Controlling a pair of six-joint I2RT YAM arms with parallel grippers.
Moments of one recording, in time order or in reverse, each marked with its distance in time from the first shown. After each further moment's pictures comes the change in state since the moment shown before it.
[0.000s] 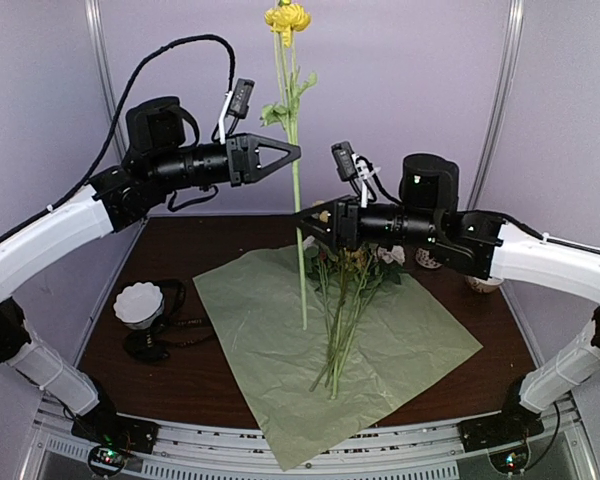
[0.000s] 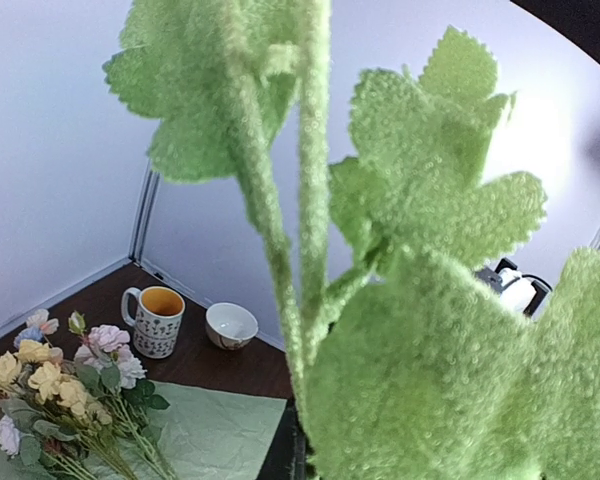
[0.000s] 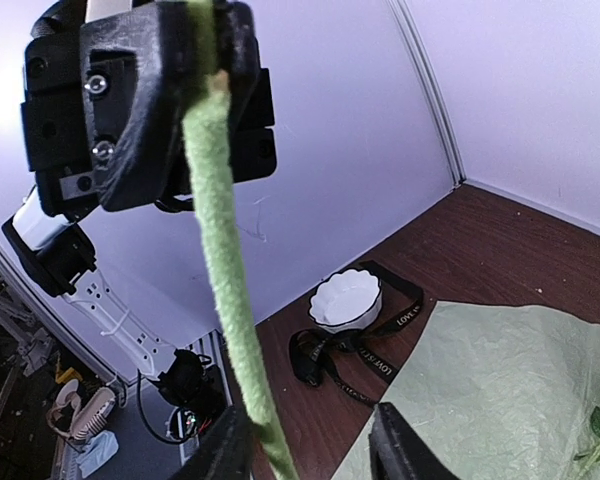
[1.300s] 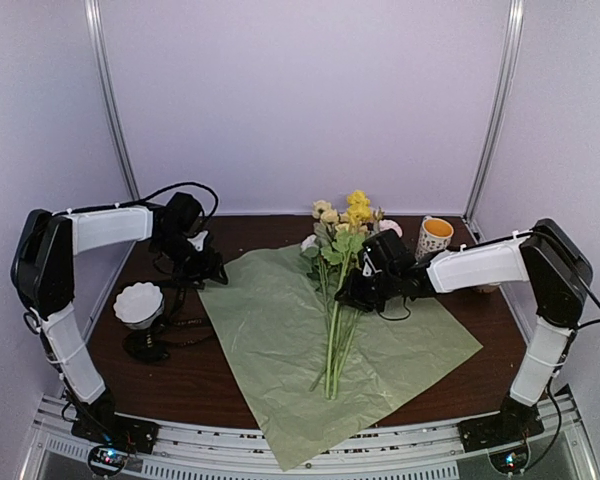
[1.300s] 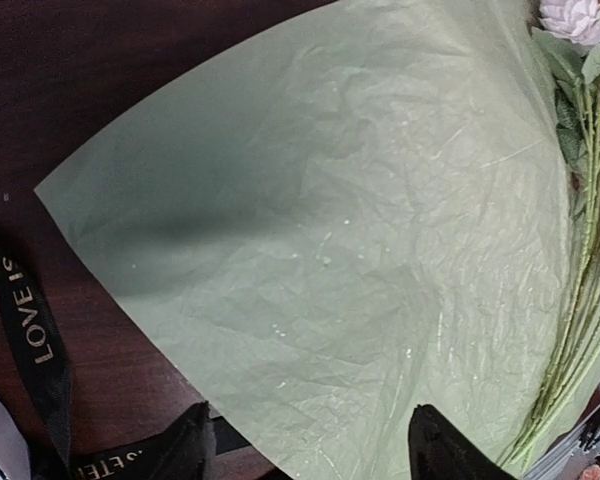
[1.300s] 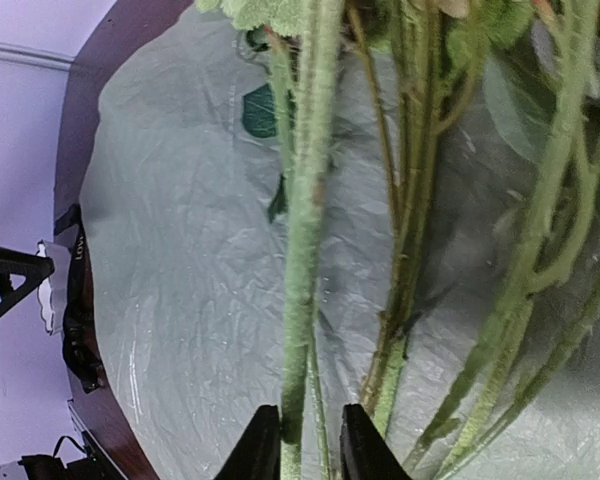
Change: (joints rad) left arm 0.403 0.344 -0.193 -0.713 -0.301 0.036; right arm -0.209 0.387 -0.200 -0.111 0.155 0.518
